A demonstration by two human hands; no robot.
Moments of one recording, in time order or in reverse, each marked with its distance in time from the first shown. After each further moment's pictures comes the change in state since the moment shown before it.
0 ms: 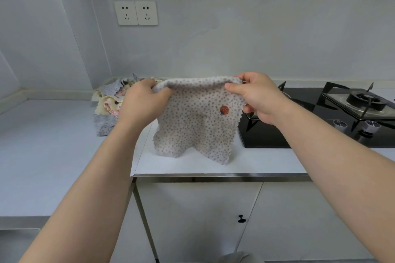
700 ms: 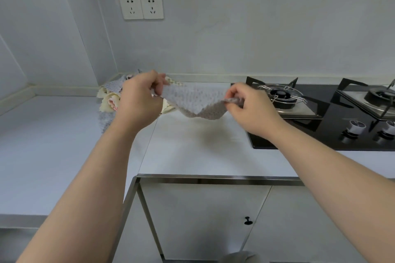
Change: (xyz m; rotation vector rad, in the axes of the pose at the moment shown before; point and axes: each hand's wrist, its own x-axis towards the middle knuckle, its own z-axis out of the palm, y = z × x) left_hand 0.011 -0.030 0.002 -0.090 0.088 0.371; right_hand 0.006 0.048 0.017 -0.529 0.004 -0.472
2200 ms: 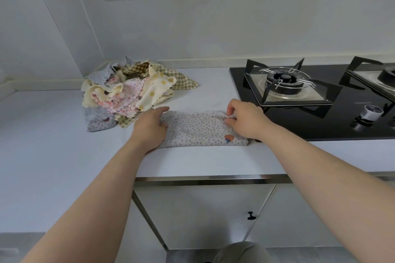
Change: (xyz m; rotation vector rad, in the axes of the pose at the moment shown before) left_hand -0.030 -0.089 0.084 0.316 -0.470 -0.329; right_hand 0.009 0.080 0.057 -0.314 -0.351 0.252
